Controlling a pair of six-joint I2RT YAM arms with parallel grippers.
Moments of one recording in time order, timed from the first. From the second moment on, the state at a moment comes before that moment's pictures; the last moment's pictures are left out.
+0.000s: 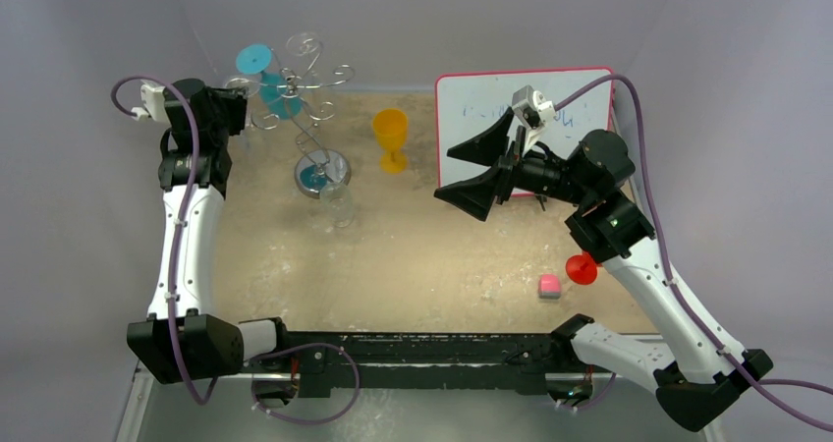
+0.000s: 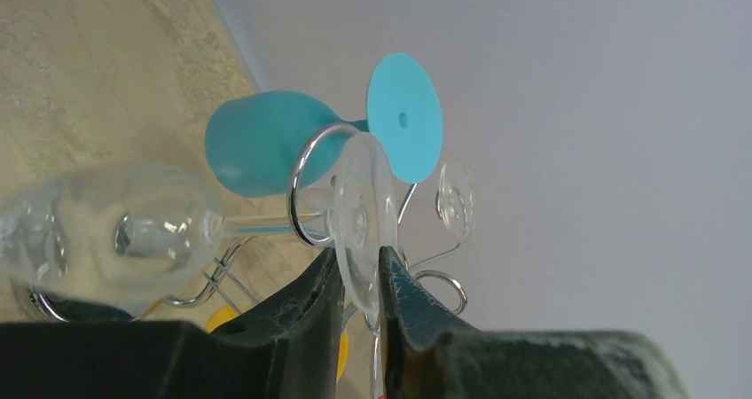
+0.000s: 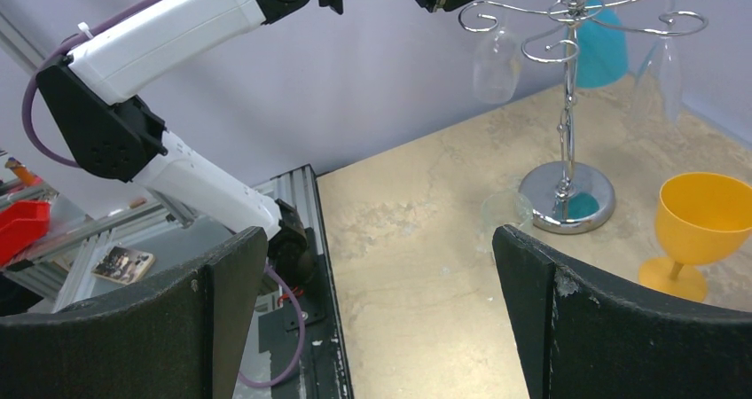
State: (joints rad) left arm 0.14 1.24 1.34 -0.36 -0.12 -1.22; right arm 0.56 1.00 1.21 -0.08 -0.71 0.37
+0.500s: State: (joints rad) left arm 0.14 1.16 1.34 -0.43 -0.14 -1.12; right arm 0.56 1.00 1.21 -0.10 -0.53 0.47
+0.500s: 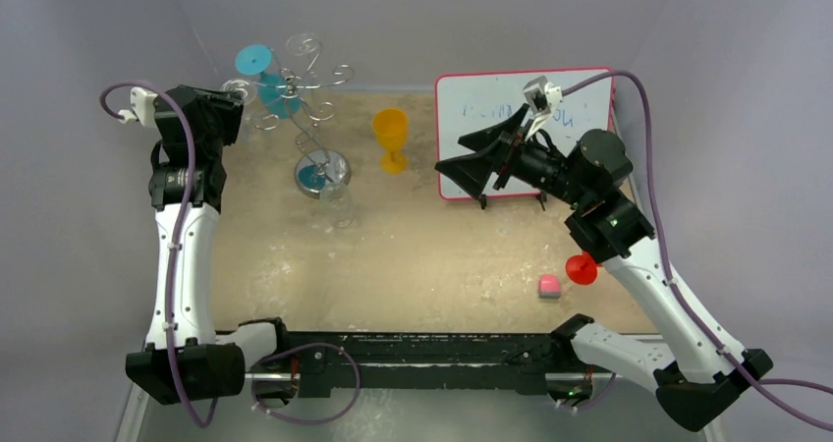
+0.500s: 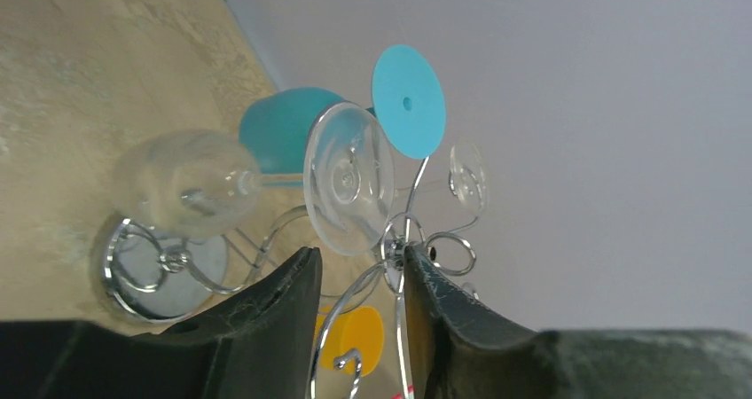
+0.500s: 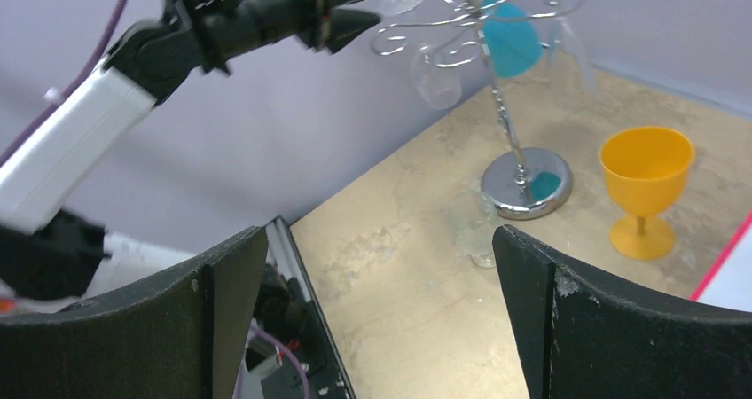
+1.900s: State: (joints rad) left arm -0.12 0.73 1.36 -0.68 -0.48 -0.38; right arm 0.85 1.85 1.41 0.03 -0.01 0.89
